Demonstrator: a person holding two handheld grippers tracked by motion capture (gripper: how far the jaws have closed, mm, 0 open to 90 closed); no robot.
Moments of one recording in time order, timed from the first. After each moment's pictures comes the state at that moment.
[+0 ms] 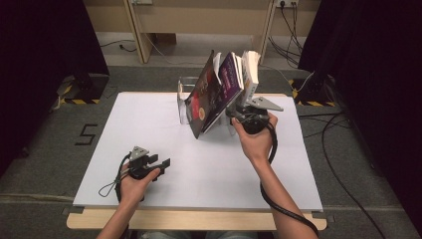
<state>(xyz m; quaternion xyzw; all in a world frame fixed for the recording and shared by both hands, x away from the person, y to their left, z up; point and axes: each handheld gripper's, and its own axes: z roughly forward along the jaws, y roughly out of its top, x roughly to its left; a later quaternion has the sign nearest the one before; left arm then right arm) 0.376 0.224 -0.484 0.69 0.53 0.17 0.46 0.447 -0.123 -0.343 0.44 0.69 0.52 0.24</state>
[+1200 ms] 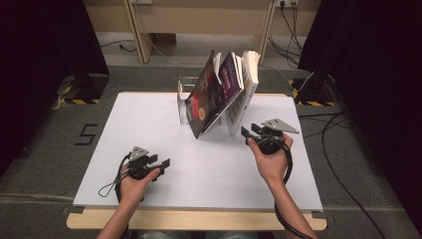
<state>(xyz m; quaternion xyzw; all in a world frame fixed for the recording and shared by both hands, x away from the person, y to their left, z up) 0.375 0.225 -0.484 0.70 0.53 0.17 0.46 0.414 -0.168 -0.385 0.47 0.69 0.49 0.24</state>
